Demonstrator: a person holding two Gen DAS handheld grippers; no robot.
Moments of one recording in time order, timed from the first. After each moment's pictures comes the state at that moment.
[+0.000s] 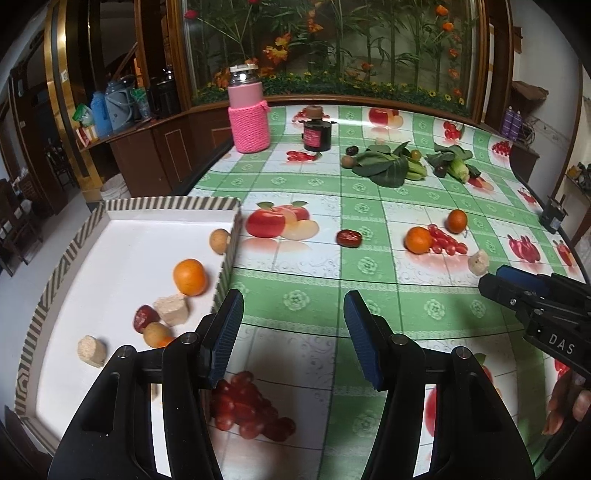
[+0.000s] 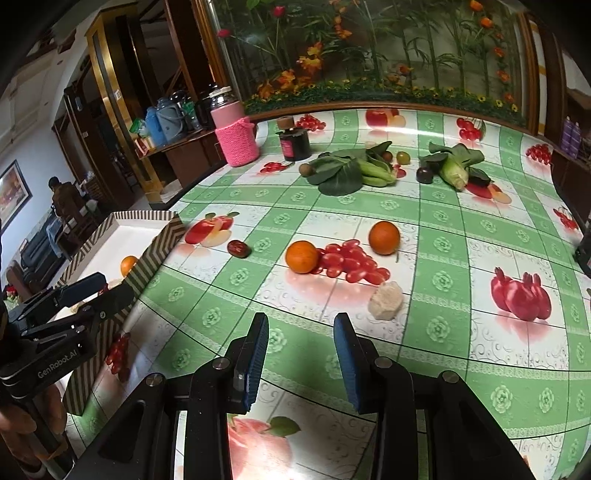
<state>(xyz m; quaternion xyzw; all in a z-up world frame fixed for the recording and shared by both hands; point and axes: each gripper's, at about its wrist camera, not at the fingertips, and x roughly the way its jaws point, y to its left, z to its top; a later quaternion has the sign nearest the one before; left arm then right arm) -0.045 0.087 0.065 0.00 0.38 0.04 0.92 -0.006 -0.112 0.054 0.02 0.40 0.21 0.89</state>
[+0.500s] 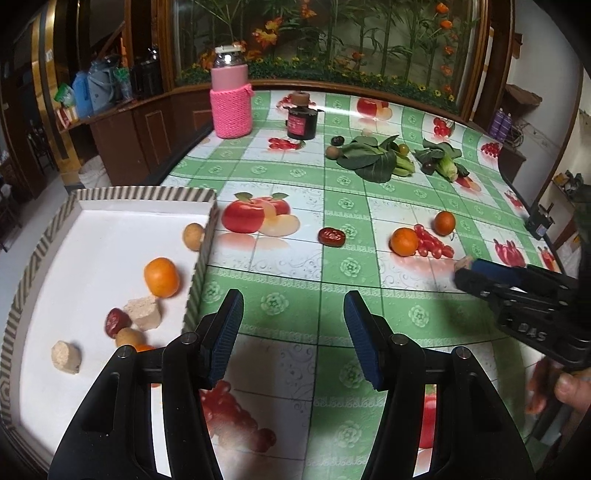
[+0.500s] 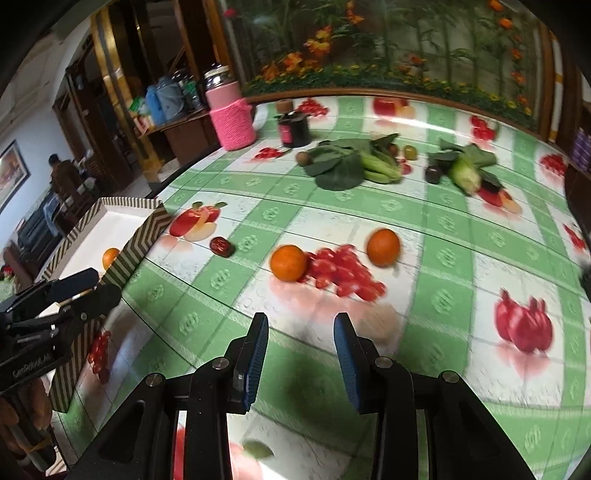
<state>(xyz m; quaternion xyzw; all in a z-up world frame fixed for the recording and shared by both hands) -0.022 0.093 0.064 -0.03 0.41 0.00 0.91 0.032 -0.102 0.047 -0.01 0.43 0.22 0.87</state>
